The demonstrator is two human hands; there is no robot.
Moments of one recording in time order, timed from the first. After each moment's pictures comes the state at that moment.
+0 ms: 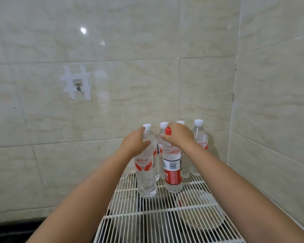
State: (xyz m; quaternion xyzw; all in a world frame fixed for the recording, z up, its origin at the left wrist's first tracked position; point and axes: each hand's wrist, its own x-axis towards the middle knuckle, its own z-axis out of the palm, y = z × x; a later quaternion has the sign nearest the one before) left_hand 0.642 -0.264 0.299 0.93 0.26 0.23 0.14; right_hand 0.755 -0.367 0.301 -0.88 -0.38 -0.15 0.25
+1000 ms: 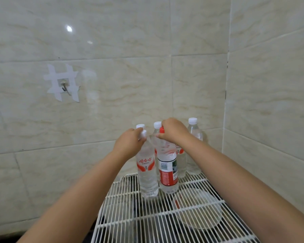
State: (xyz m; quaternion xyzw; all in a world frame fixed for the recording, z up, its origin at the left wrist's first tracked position) left_hand 0.649 -0.257 0.301 0.94 0.21 0.24 0.07; right_hand 0.759 -0.361 0.318 -0.88 -0.42 -0.17 0.16
